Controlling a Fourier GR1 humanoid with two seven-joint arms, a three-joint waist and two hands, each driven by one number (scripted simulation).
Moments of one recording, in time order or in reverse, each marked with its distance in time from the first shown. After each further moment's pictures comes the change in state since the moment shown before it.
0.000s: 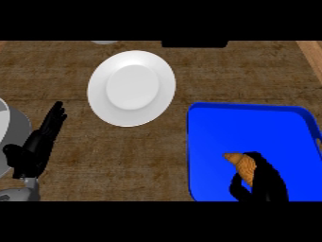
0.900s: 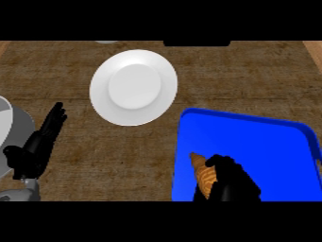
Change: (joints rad) left arm 0.006 -0.006 0.004 -0.001 -0.009 -0.004 -0.007; right arm -0.114 0.179 0.354 -0.227 0.897 0.180 0.248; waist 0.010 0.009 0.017
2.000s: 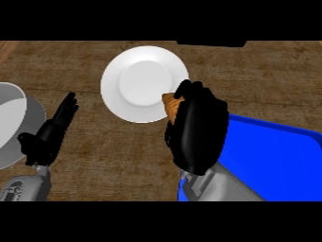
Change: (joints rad) left arm -0.092 -0.025 -0.024 0.039 -0.017 -0.017 0.012; right arm -0.620 0.082 -0.207 0.258 -0.332 0.123 -0.006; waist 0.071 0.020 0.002
